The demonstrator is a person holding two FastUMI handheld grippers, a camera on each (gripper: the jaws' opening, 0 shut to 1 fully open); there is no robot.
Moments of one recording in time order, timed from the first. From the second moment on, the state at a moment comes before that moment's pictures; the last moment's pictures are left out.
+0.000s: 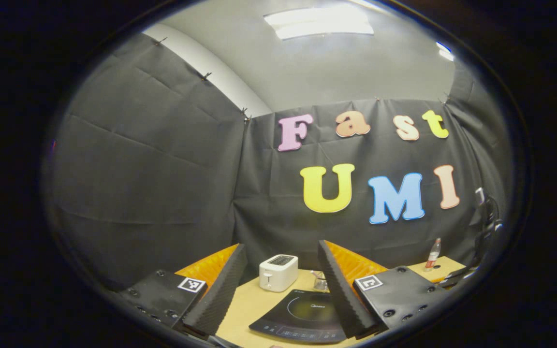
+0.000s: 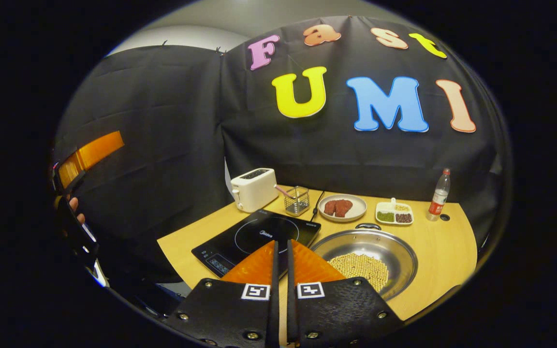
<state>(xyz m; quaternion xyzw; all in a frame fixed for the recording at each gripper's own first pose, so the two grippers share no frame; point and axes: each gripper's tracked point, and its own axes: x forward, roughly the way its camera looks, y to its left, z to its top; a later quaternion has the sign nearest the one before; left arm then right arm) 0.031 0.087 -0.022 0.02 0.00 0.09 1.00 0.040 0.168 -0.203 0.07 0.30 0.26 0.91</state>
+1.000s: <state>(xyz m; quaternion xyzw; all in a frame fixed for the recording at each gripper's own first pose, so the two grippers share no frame) 0.106 0.078 -0.074 0.00 0.03 0.03 1.00 -0.004 0.163 -0.360 0.08 0.54 0.18 0.82</state>
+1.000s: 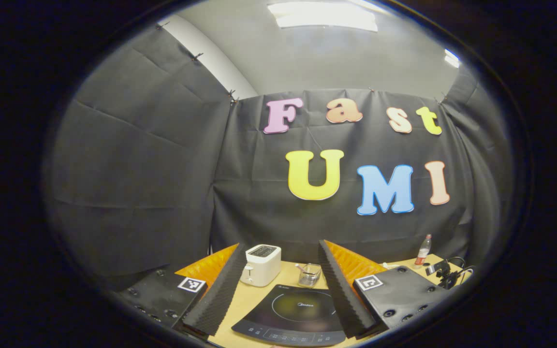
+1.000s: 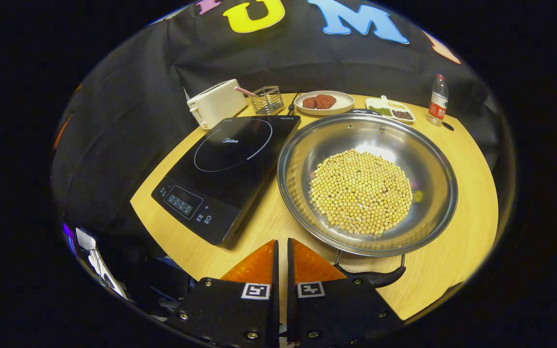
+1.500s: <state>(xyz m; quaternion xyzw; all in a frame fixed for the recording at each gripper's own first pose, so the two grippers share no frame) 0.139 0.078 -0.109 -0.03 0.06 -0.01 1.00 -0.001 0.140 -0.372 0.08 0.57 0.11 0.81</state>
